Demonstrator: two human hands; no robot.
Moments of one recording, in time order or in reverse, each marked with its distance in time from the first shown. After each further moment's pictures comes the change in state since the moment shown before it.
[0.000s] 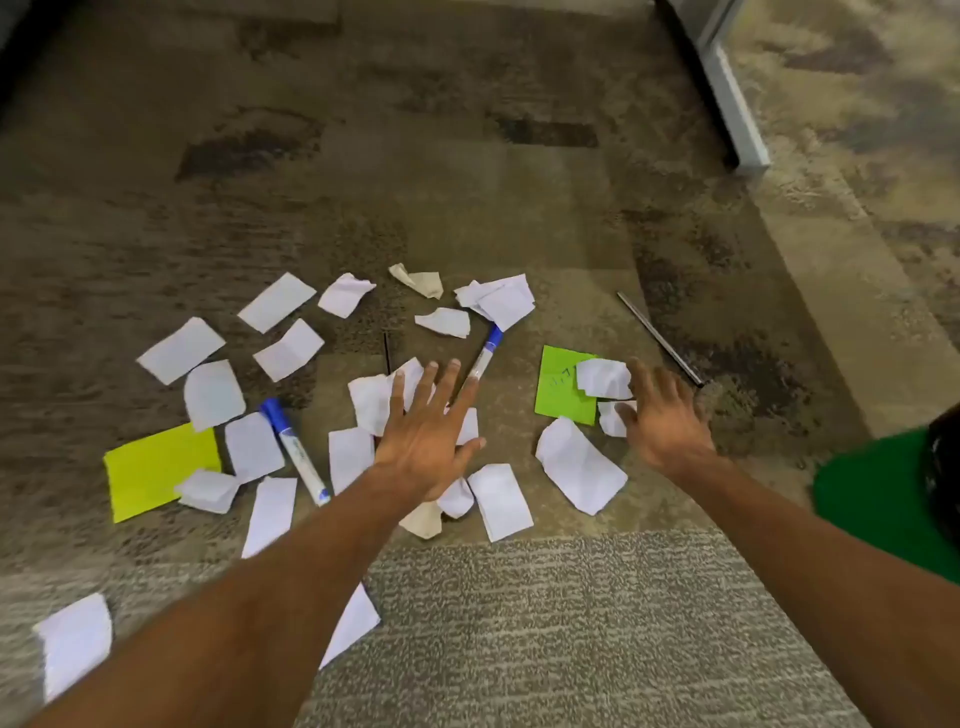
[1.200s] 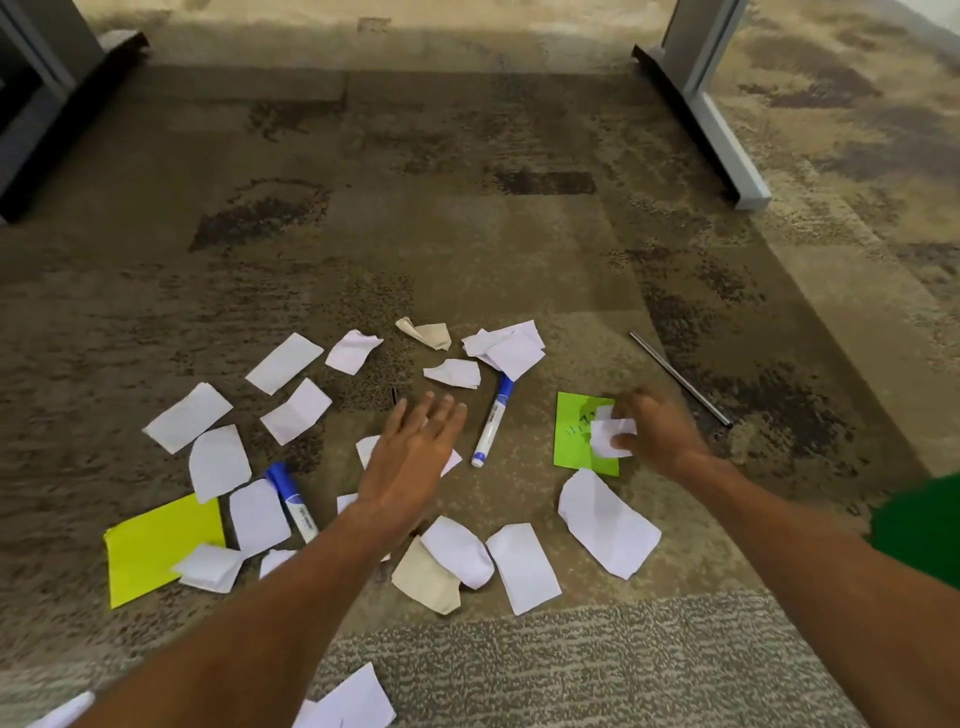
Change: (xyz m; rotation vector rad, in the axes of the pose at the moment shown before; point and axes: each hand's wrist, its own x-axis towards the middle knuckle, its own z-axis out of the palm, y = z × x) left_hand 0.031 -0.037 -0.004 0.181 0.022 0.022; right_hand 0.050 -0.019 -0.002 0.169 -0.055 -0.153
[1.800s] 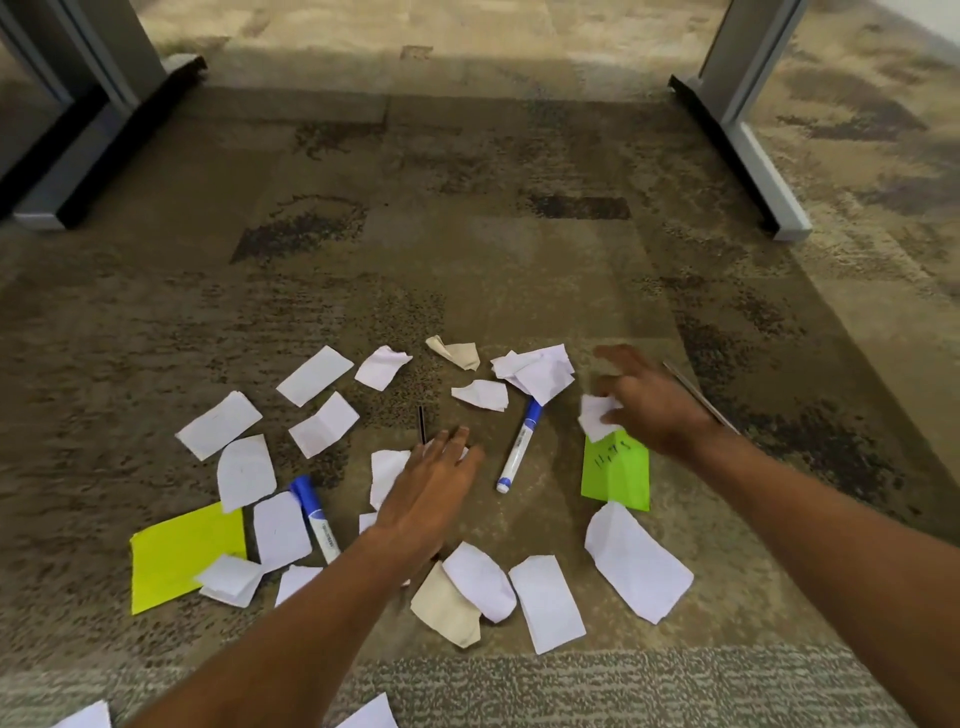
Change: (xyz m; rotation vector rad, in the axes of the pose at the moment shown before) left_hand -0.005 0.002 -0.001 -0.185 -0.077 -0.062; right_hand 0.046 -0.049 -0.029 -0.306 0.056 -0.433
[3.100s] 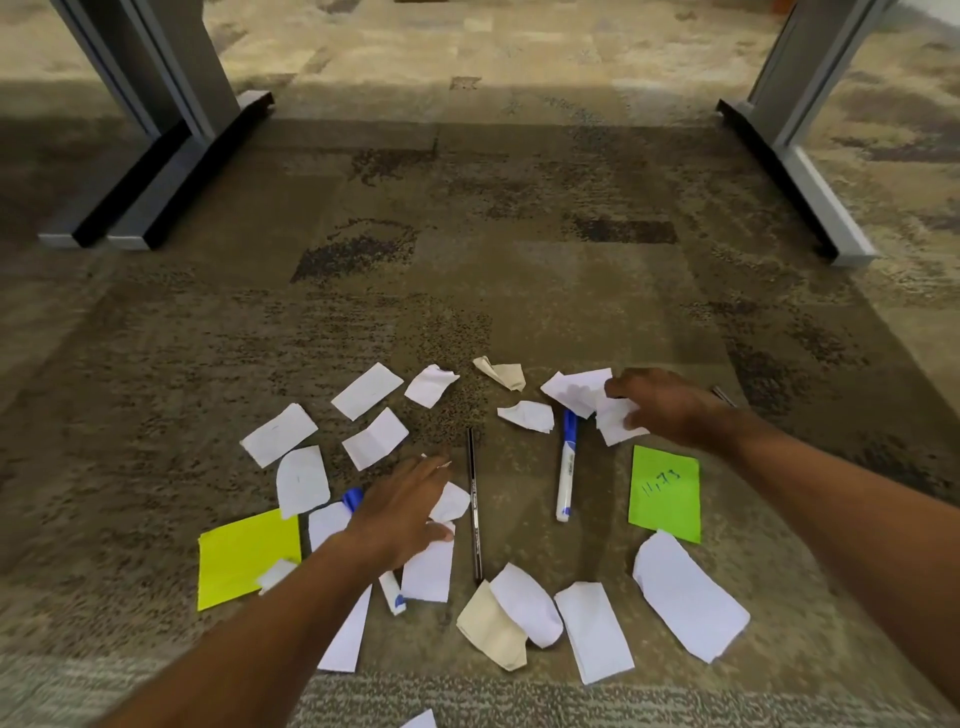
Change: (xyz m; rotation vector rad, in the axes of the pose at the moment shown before) left_hand -0.035 -0.068 -0.025 -0.158 -0.197 -0.102; right_hand 0.037 -0.017 -0.013 0.117 -0.179 0.012
